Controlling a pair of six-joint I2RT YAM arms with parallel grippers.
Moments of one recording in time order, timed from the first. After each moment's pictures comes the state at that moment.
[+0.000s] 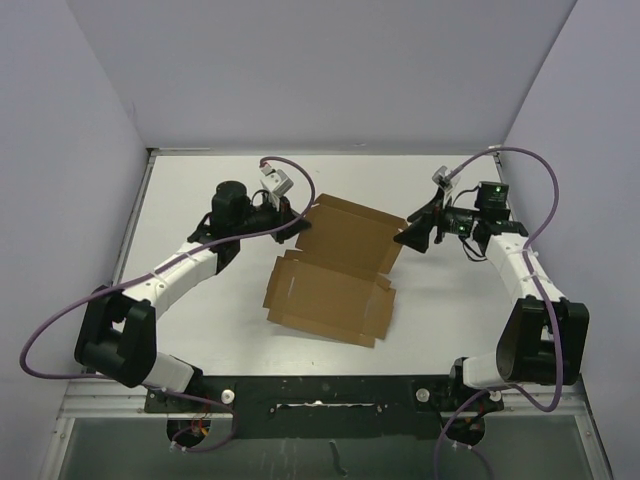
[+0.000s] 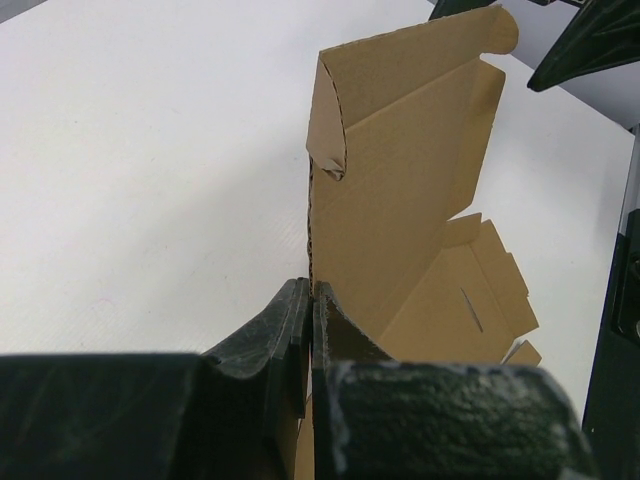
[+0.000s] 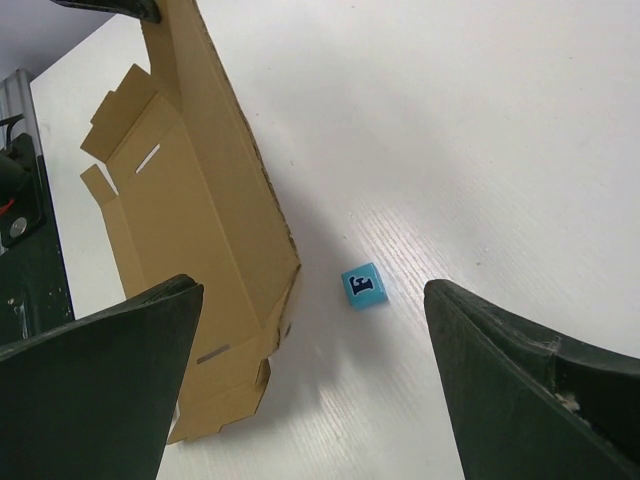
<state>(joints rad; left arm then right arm) -0.43 1.45 0.94 0.22 0.66 -0.11 -0.08 1.40 0.99 -0.32 -1.13 -0.33</state>
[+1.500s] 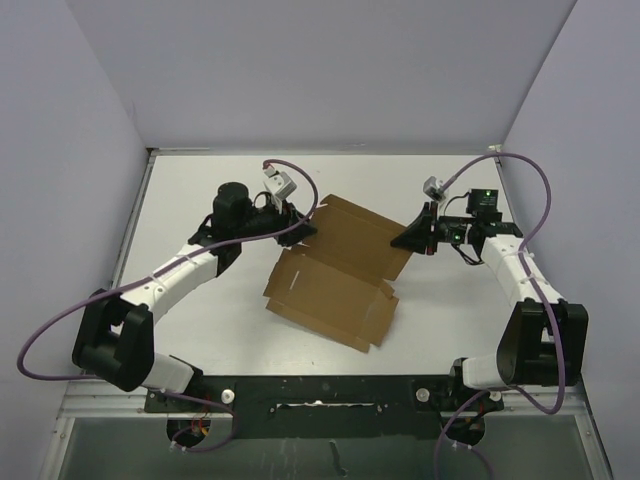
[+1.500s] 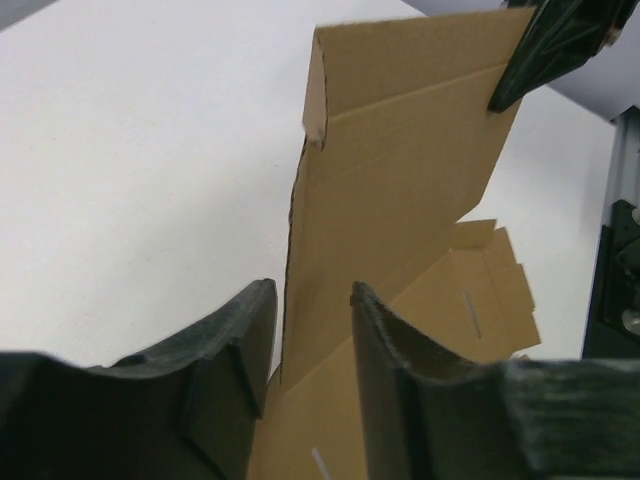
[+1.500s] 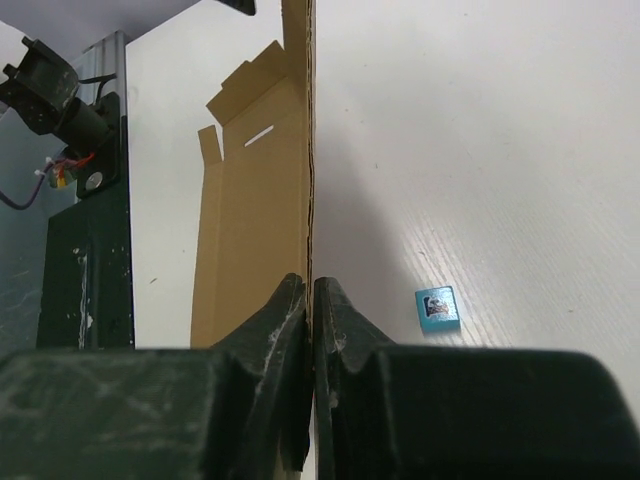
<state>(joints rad) -0.45 1.44 0.94 0.24 0.68 -0.10 -0.04 1.40 0.98 -0.43 -1.29 -0.48</state>
